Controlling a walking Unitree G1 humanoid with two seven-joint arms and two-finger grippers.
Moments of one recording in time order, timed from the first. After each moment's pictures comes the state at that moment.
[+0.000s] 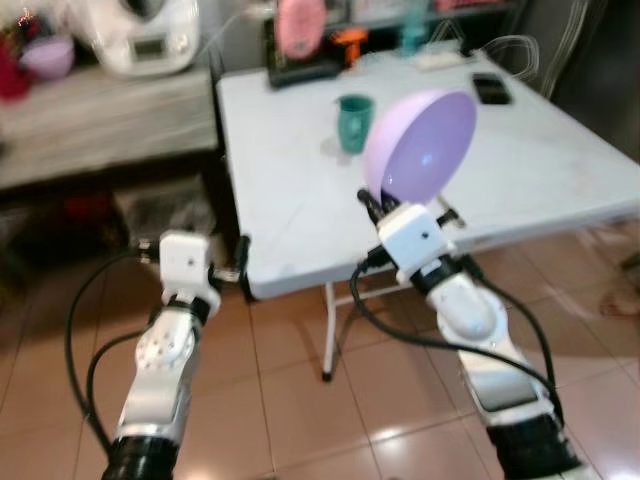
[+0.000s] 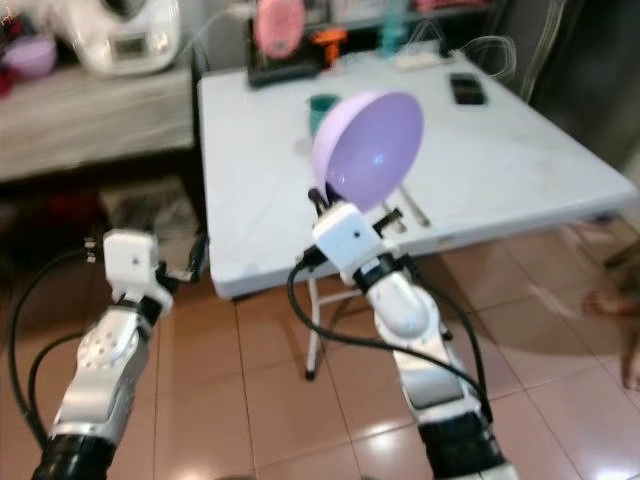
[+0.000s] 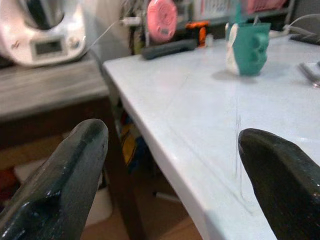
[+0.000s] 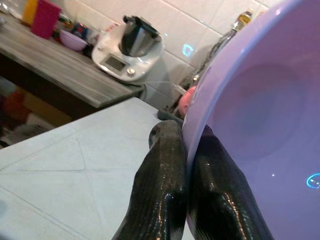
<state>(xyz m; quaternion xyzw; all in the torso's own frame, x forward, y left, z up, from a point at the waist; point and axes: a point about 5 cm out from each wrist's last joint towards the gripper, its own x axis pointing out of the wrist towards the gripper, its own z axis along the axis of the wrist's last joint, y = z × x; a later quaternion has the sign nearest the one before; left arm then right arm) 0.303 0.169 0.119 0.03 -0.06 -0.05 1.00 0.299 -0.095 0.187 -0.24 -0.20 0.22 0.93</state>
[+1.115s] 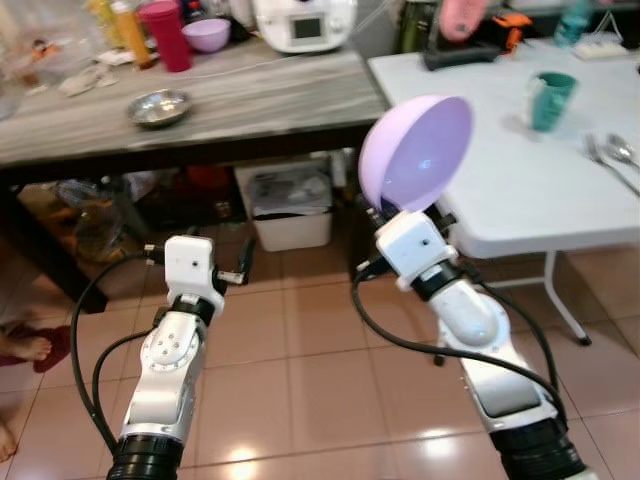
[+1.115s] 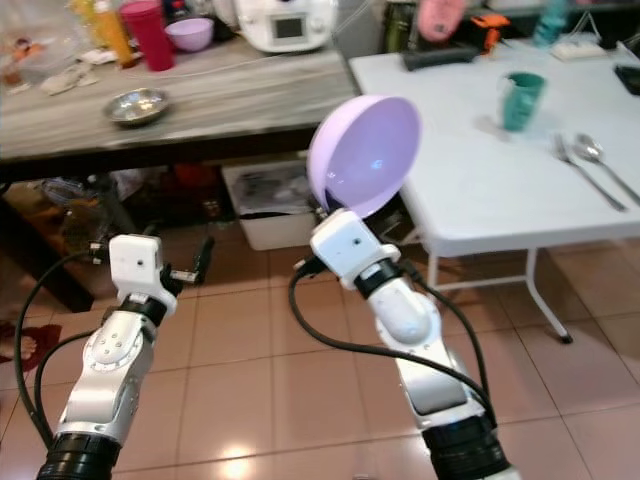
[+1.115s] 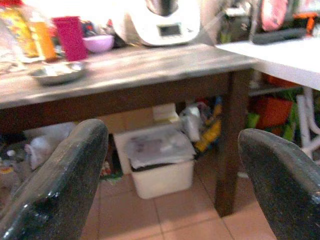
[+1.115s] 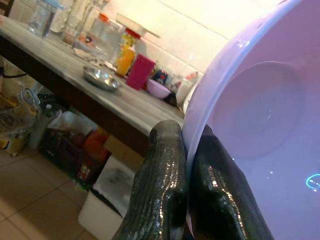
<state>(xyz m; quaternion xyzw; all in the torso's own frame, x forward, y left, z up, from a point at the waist) 0.305 0.163 0.120 0.03 -0.06 -0.06 1.00 0.297 -0.095 0.188 -0.24 -0.21 0.22 0.92</state>
